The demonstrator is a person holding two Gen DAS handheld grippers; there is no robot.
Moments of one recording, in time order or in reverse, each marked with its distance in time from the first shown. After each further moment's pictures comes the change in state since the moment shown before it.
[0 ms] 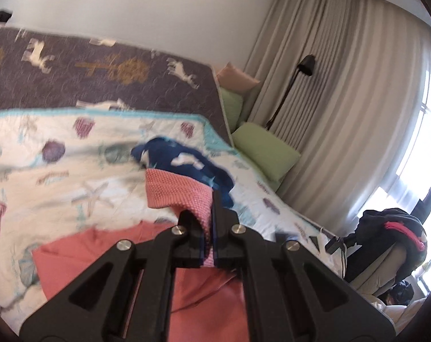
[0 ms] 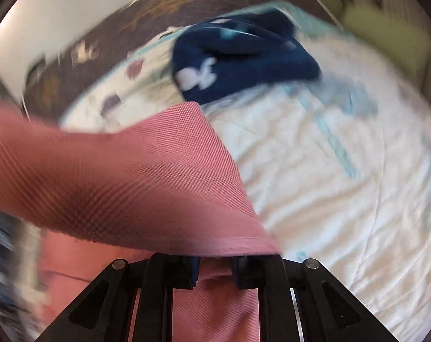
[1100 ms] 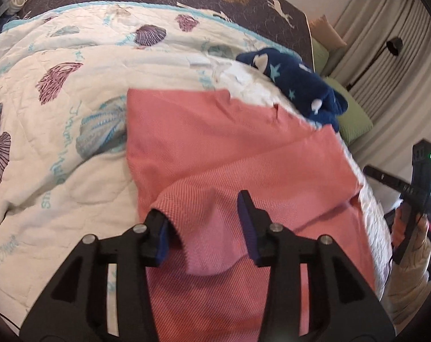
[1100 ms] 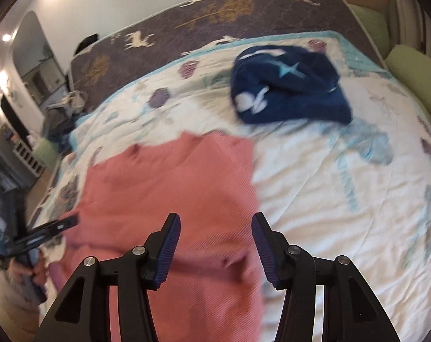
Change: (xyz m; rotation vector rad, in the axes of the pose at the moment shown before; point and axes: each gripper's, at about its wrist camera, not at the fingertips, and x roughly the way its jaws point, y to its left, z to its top) left arm 0.000 0.153 -0.146 -0.236 0.265 0.280; right arm -0.047 0.030 -0.002 -0.287 -0.047 0.068
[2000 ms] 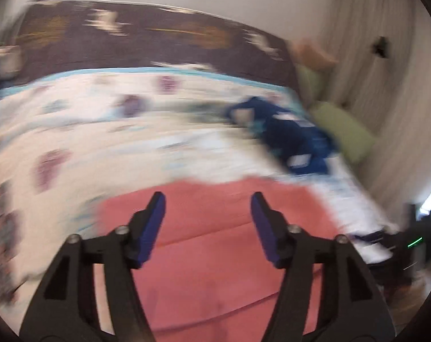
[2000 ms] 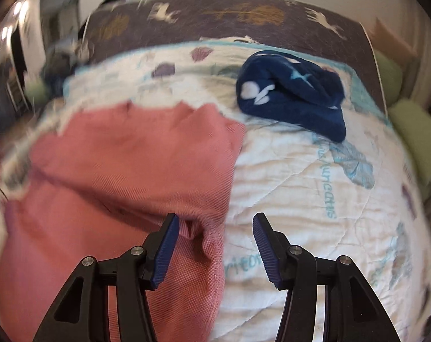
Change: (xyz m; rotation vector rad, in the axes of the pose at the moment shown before) left arm -0.006 -0.092 0.073 0.170 -0.175 -0.010; right arm 0.014 0.018 -0.040 -0.320 0.014 -0.165
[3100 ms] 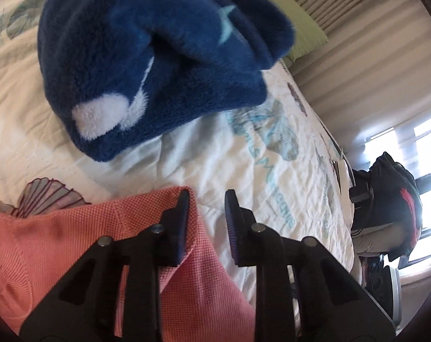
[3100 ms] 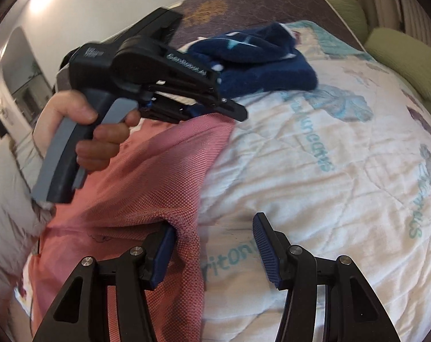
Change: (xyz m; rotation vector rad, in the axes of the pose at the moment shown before) left arm 0.246 -0.161 0.015 0.095 0.650 -0.327; right arm 0.016 -0.061 -0.035 0.426 -0.051 0.156
